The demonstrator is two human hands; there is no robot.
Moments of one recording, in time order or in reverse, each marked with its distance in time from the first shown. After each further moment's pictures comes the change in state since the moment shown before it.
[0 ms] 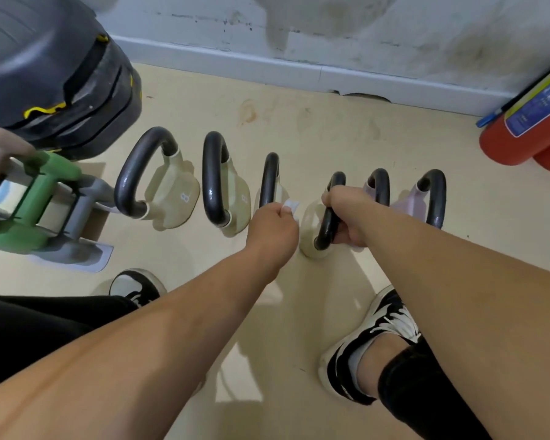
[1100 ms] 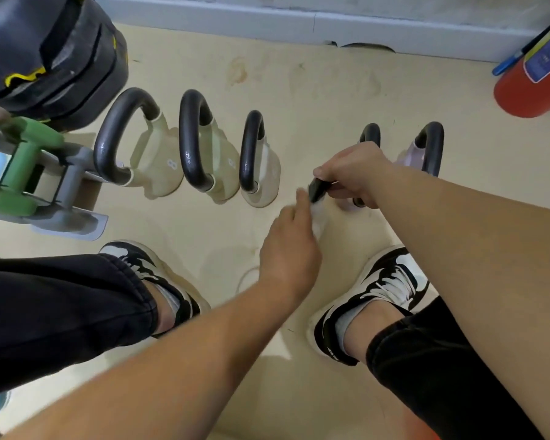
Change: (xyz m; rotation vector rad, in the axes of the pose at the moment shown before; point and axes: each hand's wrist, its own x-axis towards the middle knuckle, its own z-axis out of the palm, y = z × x) left_hand -0.057 -0.043 0.066 0.689 -0.035 0.318; right_hand 0.007 0.018 -0.045 -0.236 -0.077 -0.261
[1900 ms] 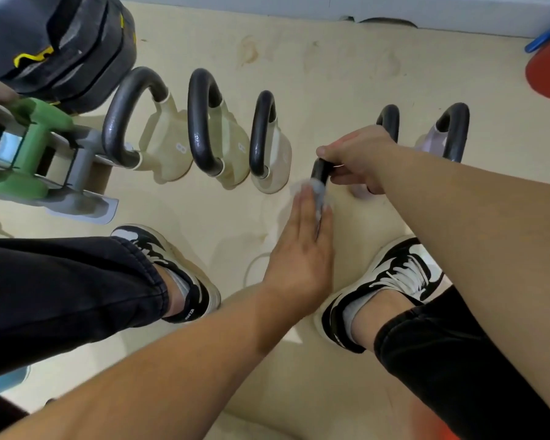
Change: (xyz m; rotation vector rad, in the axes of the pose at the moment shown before) left_hand -0.036 -0.022 0.021 0.321 0.076 0.366; right_hand 0.011 -0.002 0.019 0.124 0.023 -0.002
